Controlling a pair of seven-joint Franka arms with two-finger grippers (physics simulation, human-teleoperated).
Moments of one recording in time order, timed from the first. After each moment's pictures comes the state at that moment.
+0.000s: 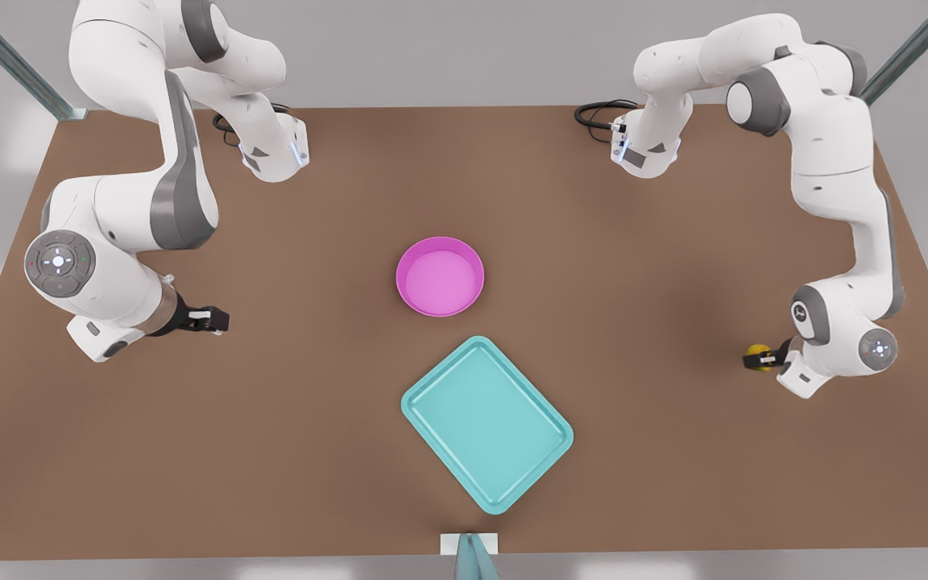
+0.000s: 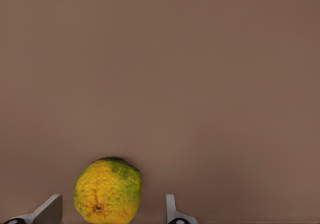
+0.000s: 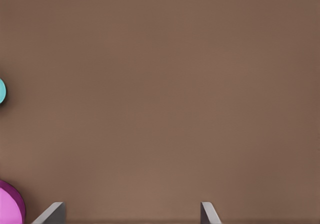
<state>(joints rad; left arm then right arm) 0.16 0.69 0.11 -1.65 -0.02 2.11 0.15 0.16 0.39 -0.02 -1.24 -0.06 1.50 0.14</state>
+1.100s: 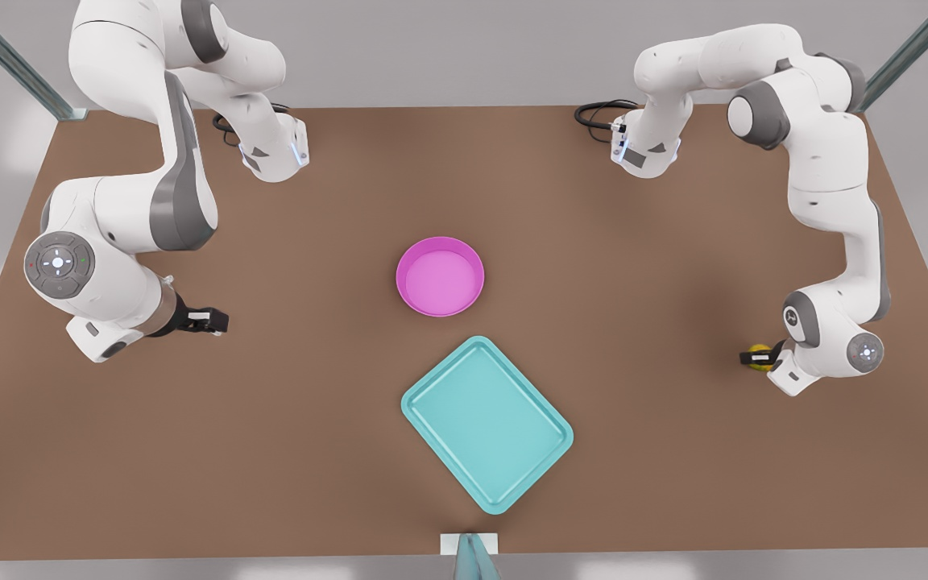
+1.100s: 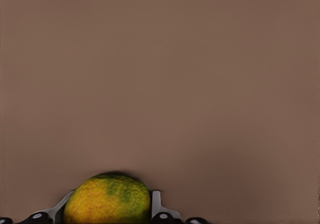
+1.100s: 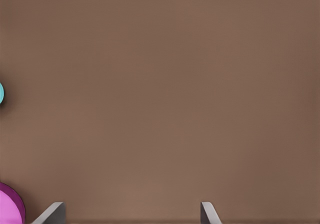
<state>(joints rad) 0.18 0.75 0.11 -1.65 -0.02 2.18 0.26 0.15 0.39 -0.02 -1.24 -0.06 1.50 0.15</state>
